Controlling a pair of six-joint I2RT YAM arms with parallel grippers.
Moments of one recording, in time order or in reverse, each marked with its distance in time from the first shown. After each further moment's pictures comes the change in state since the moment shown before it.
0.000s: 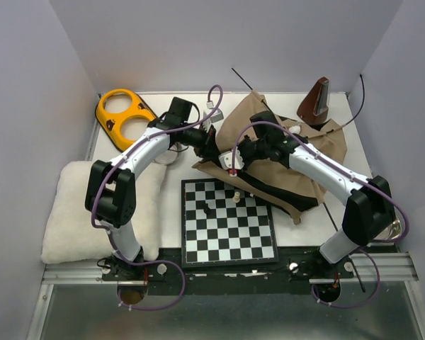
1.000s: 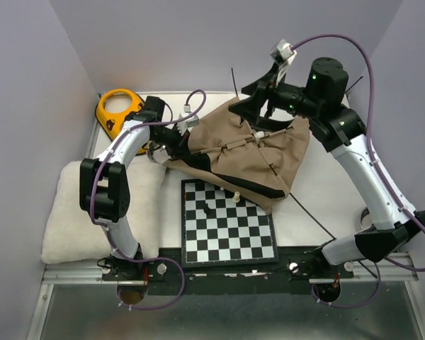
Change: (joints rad) left arm 0.206 0.027 0.053 -0.332 -0.117 0.423; right arm -0.084 -0.158 0.433 0.096 -0.057 1.521
